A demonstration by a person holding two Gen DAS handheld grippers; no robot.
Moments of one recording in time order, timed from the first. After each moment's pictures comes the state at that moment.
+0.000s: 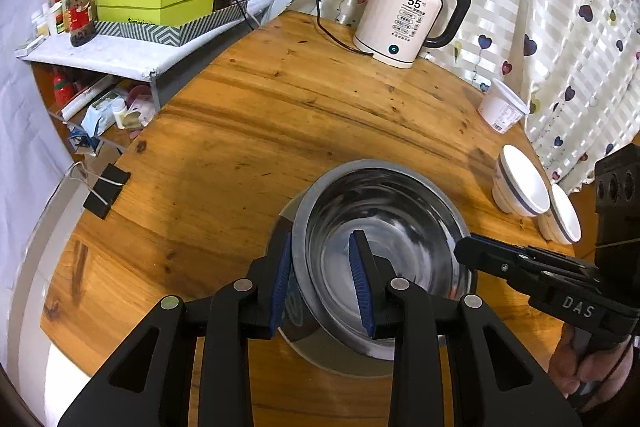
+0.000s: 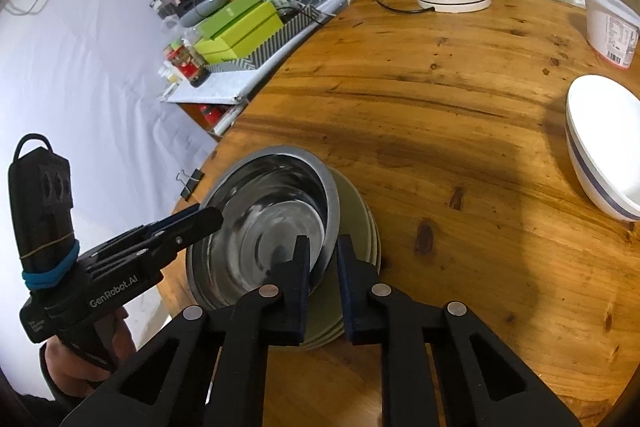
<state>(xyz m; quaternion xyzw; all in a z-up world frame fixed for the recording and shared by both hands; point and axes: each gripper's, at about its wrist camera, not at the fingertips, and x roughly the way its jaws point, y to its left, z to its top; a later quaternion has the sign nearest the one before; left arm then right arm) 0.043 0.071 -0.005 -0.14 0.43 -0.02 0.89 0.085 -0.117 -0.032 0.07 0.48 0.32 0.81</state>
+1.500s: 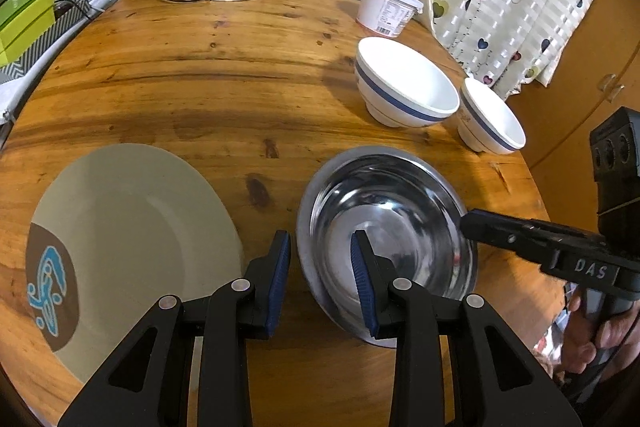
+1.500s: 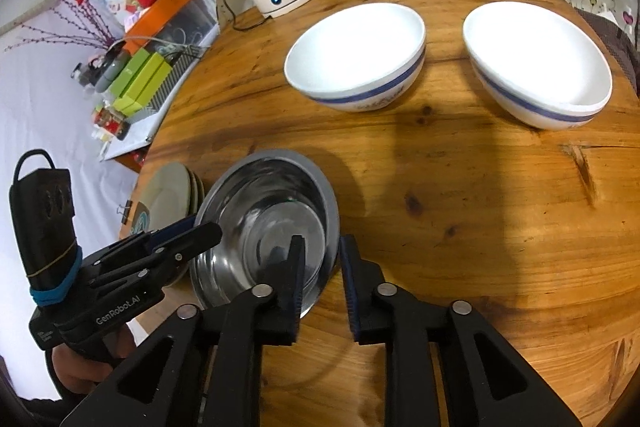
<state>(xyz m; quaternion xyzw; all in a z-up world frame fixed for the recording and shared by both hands) 0.067 -0.075 -0.023 -0.06 0.49 -0.18 0.85 0.051 -0.279 -0.041 0.15 0.51 0.17 0.83</state>
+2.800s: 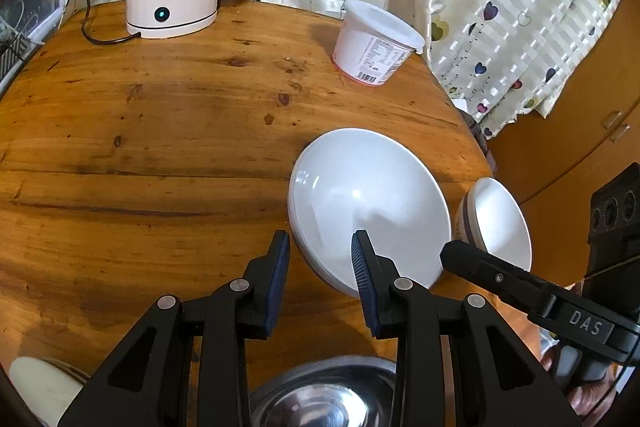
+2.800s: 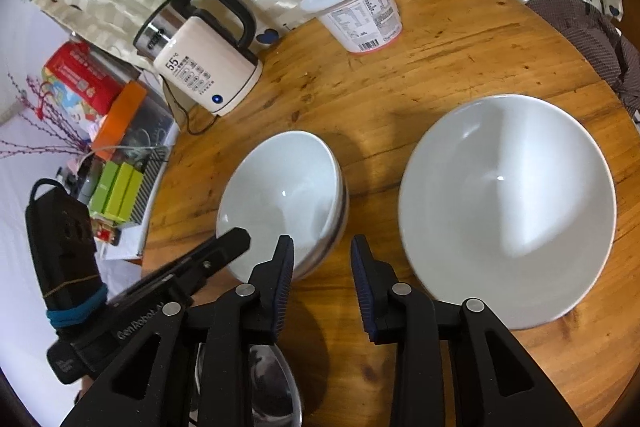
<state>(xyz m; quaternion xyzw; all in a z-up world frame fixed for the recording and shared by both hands) 0.206 -0.140 -0.015 -0.09 0.49 -0.21 0.84 0.150 -0.333 -0.031 0.26 0.46 0.10 0.84</state>
